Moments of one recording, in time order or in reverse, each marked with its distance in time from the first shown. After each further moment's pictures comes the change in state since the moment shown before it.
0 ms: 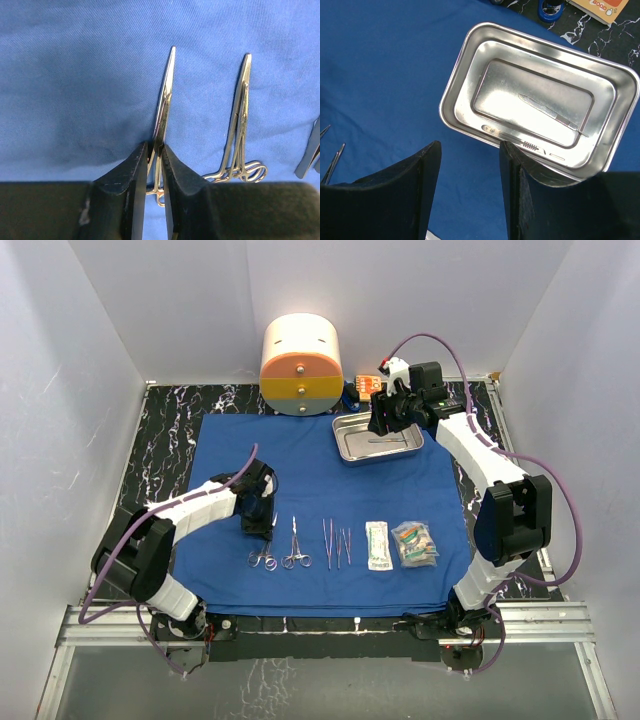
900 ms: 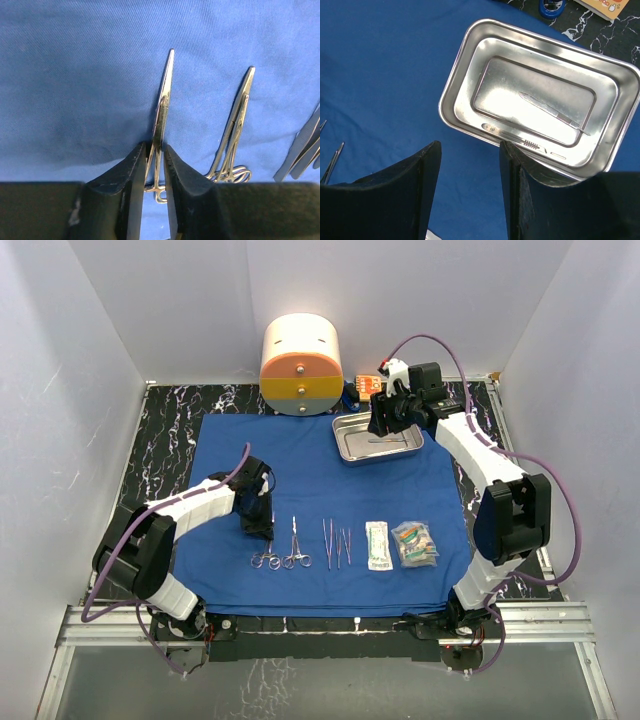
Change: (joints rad) left arm 0.029 0.014 0.009 -0.010 0.023 -0.098; right arm 0.000 0.004 0.000 -0.005 0.000 0.000
